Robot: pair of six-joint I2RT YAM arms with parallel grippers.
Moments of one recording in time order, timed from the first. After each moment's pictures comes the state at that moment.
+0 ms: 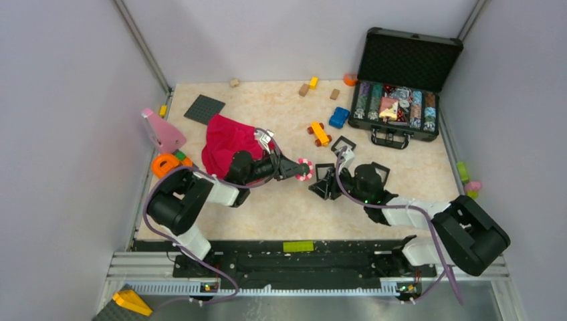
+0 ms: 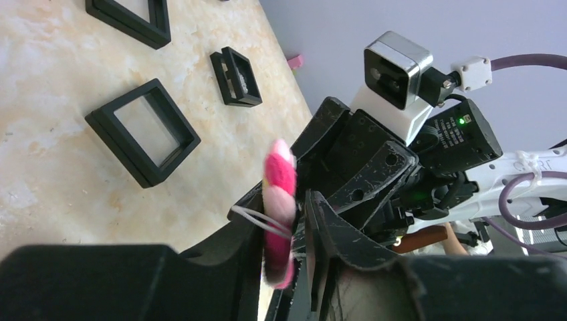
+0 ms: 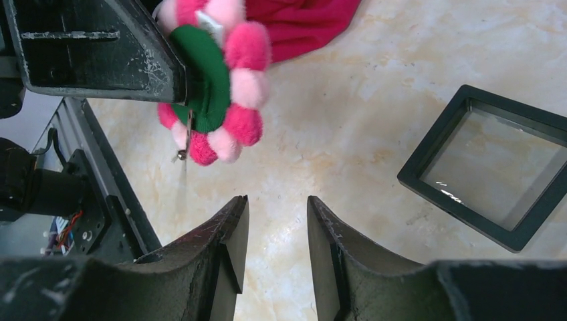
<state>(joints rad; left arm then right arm) -0.53 1.68 0.52 1.14 0.65 -1.05 0.63 1.29 0.33 0.65 -0.32 0.49</state>
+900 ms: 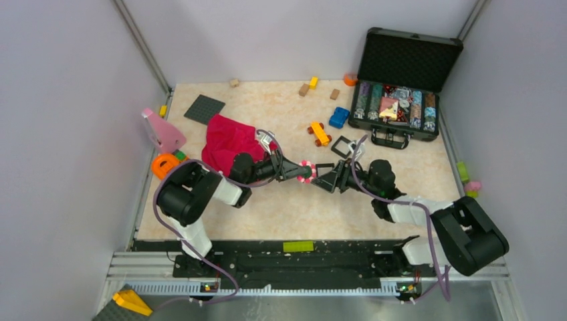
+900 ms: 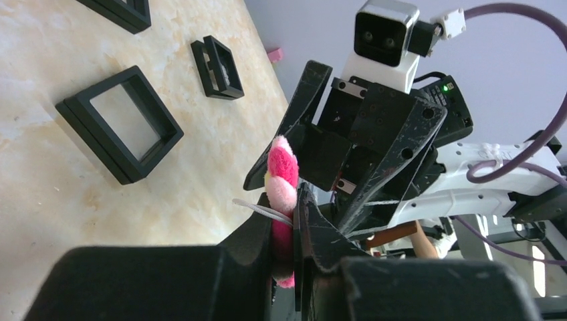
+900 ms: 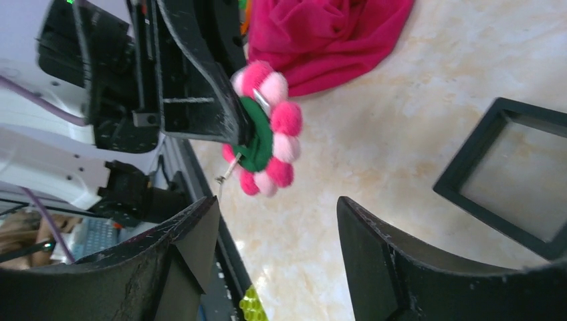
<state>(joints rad) -0.53 1.75 0.52 1.27 0.69 -1.15 0.46 1.27 0.30 0.79 -0.57 0.72</state>
